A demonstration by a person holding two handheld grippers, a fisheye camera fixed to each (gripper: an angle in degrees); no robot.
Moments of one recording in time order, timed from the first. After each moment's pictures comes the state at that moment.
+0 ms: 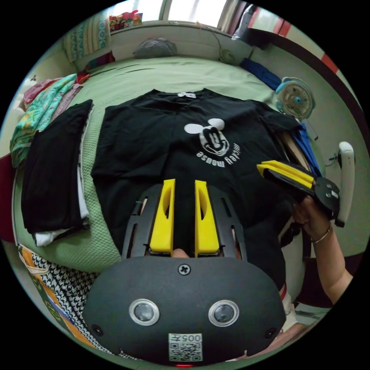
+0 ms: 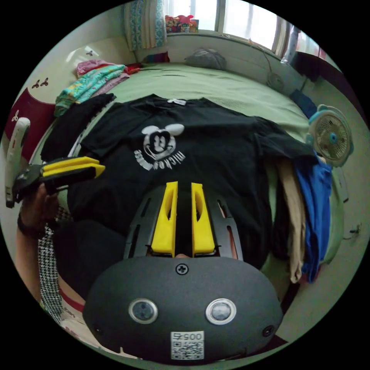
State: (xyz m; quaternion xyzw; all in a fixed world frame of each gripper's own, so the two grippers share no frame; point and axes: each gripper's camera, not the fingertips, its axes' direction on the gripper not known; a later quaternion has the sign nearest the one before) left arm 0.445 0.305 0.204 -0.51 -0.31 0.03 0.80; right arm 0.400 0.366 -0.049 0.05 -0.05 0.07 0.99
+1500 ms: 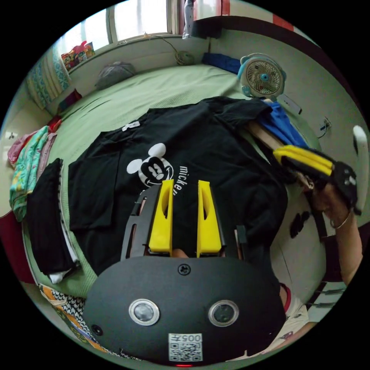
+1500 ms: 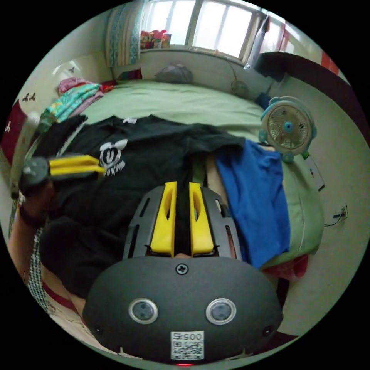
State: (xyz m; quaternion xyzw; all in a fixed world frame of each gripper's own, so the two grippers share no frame) left arm 0.568 0.421 0.417 -0.53 -0.28 0.13 0.79; right arm 0.597 0.414 -0.227 0.12 0.00 0.13 0.98
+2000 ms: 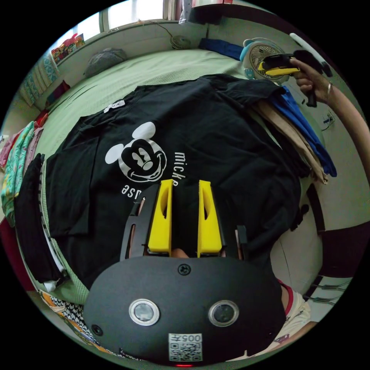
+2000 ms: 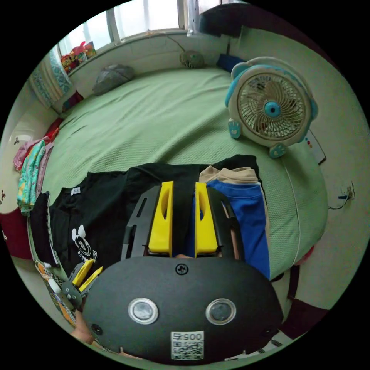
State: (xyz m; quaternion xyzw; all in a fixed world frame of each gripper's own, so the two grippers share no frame) left arm 0.541 0.439 0.461 -0.56 -0.27 0.13 0.77; right arm 0.784 0.247 -0.193 -0.02 -0.01 0.28 0.96
